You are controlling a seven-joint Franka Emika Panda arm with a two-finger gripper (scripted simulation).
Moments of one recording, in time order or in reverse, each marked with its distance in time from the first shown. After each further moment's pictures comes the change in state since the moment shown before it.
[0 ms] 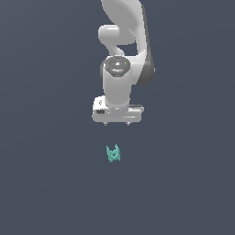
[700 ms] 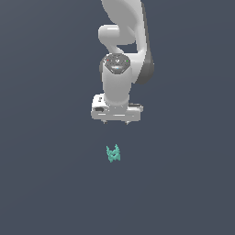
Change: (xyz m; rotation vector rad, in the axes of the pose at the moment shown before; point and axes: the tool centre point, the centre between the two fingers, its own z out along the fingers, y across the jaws) arm -0.003 0.005 -0.005 -0.014 0.006 0.031
